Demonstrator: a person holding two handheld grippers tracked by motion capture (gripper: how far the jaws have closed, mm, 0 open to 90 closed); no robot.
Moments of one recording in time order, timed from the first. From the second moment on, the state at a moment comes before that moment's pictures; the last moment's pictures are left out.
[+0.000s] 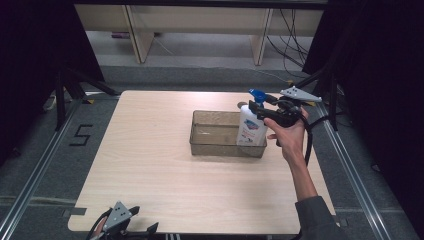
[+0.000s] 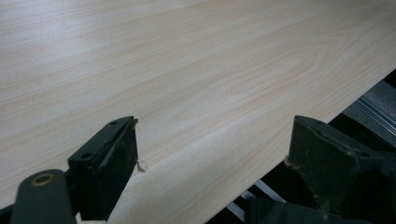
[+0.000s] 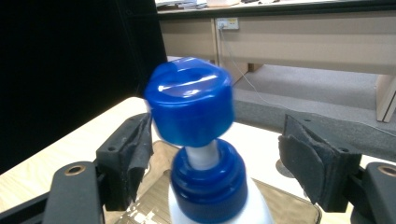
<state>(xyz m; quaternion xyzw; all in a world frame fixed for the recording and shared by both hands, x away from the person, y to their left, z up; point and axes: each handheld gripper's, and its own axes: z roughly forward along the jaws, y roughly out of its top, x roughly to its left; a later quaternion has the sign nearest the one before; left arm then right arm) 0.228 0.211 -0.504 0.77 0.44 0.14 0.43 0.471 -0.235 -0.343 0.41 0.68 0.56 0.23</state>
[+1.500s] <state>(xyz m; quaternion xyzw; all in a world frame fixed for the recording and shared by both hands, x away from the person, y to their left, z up) 0.228 0.211 -0.504 0.77 0.44 0.14 0.43 0.423 -0.248 -0.340 0.40 0.69 0.55 0.25</state>
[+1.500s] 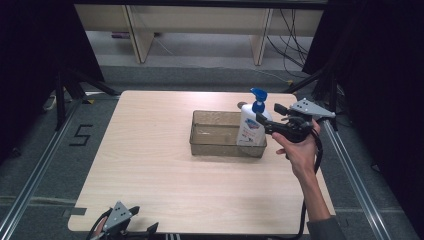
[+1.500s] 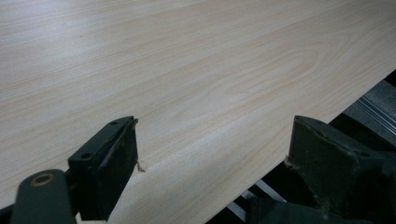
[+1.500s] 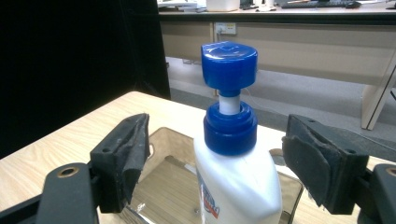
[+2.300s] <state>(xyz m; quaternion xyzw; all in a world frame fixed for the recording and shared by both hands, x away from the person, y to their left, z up) 0.228 0.211 -0.504 0.77 0.44 0.14 0.43 0.399 -0.248 -0.345 0.39 0.69 0.55 0.25</state>
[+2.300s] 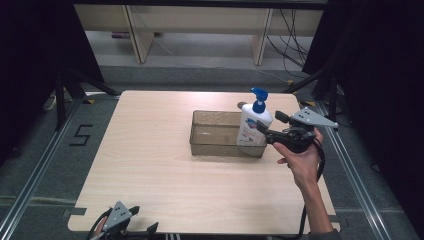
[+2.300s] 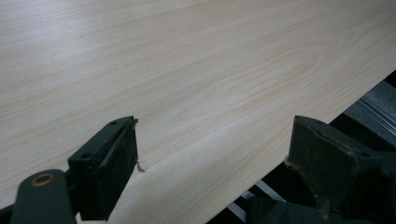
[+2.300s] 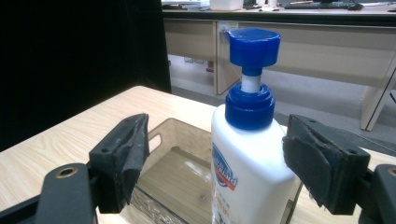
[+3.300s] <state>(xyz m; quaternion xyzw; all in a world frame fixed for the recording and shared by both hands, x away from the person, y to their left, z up) 0.227 0.212 -0.502 0.77 0.44 0.14 0.44 0.374 -0.256 -0.369 0.41 0.69 0.55 0.22</state>
